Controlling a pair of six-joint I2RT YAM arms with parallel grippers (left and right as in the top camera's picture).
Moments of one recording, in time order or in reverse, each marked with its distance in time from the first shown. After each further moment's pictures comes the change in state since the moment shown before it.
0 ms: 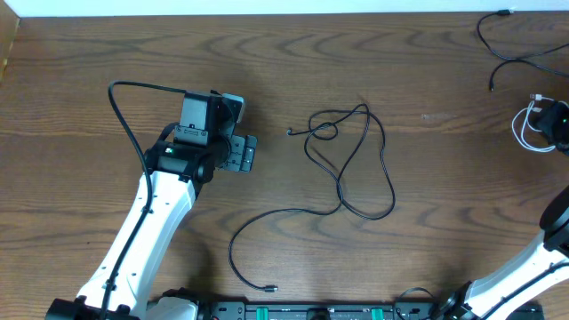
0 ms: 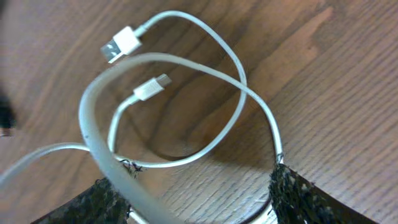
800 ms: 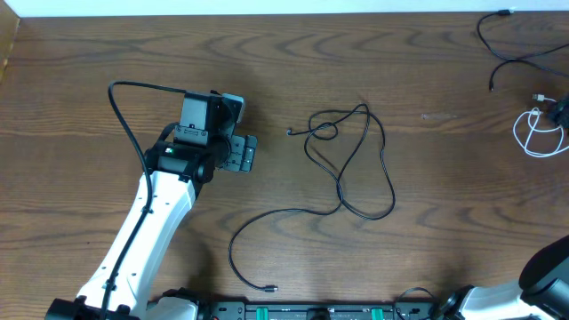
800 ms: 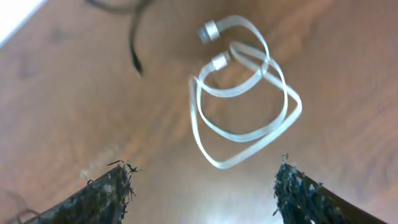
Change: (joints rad) left arm 0.000 0.000 0.000 0.000 0.000 0.000; right arm -0.003 -0.383 -0.011 -0.355 -0.082 -0.060
